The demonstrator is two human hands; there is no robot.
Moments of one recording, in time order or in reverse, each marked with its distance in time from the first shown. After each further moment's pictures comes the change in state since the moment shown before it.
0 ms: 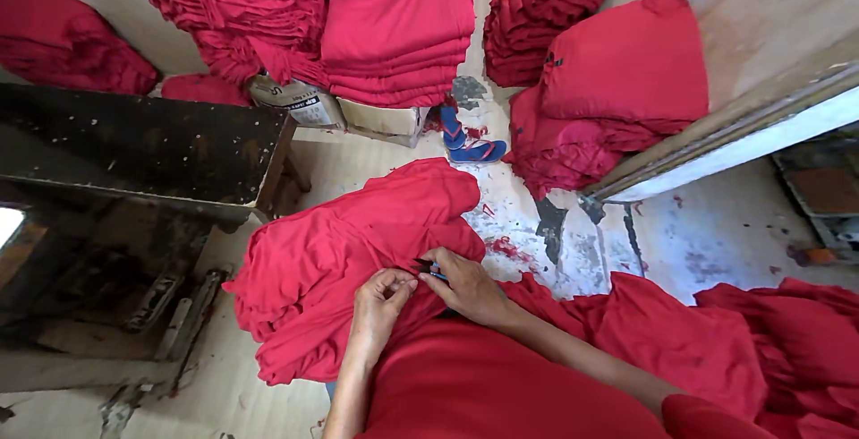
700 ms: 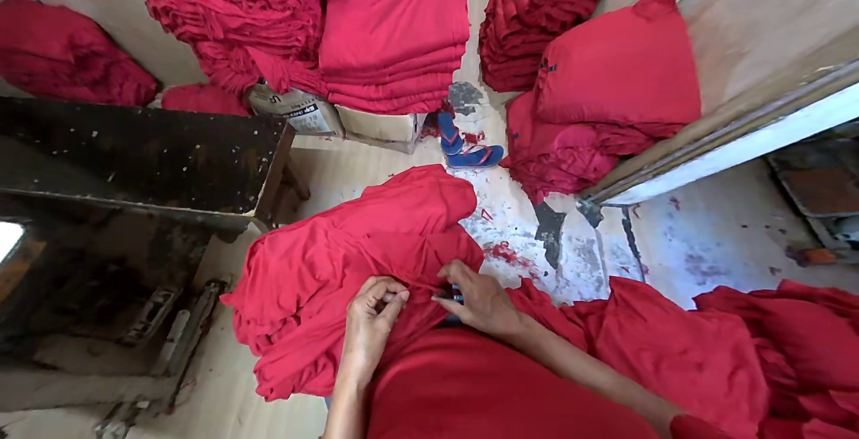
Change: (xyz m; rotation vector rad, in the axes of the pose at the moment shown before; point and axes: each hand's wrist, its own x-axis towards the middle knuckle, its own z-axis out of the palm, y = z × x) left_hand -0.007 0.002 -0.005 -0.007 0.045 0.058; right_hand -0.026 0.020 -0.009 -0.045 -0.020 0.003
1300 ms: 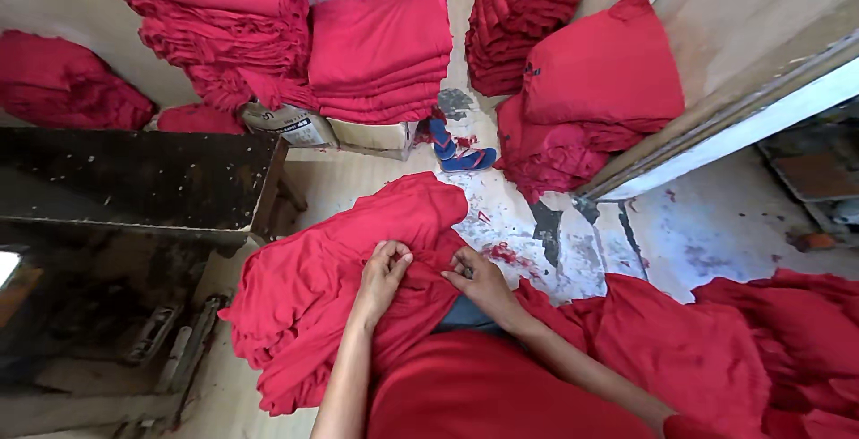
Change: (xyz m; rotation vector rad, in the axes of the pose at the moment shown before) left_hand 0.080 -0.019 0.017 0.157 -0.175 0.038; right_hand 0.016 0.016 -0.013 0.283 0.011 0.571
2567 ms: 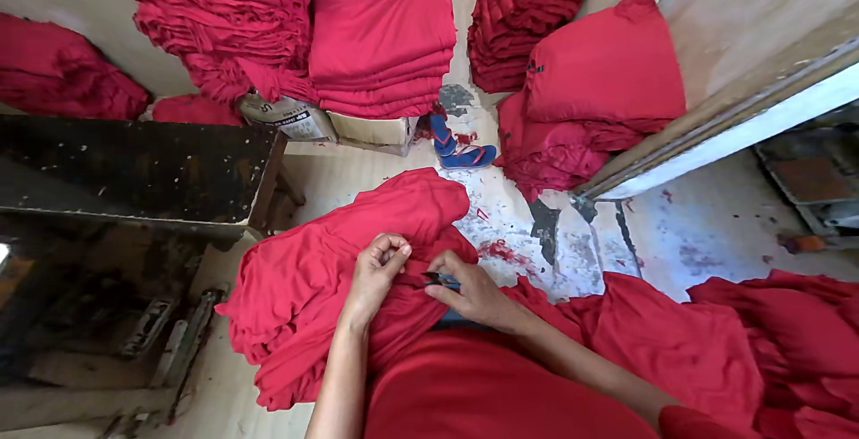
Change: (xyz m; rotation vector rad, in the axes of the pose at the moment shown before) left_hand -0.006 0.022 -0.008 -0.414 0.078 0.015; right_hand -0.005 -0.017 0.006 0.020 -0.100 -0.496
